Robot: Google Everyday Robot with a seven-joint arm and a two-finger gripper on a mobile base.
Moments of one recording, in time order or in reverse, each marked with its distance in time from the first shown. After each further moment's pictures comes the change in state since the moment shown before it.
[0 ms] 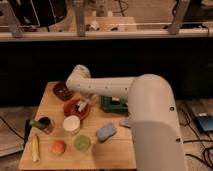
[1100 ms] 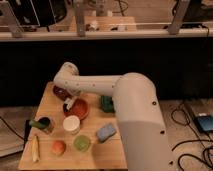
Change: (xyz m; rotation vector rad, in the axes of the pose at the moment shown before) arm -0.057 -0.058 -0.026 0.109 -0.058 -0.153
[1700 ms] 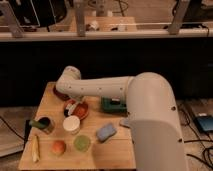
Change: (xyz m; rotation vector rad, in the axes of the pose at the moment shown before) arm -0.010 0.047 -0.017 -0.015 -0.020 -0.004
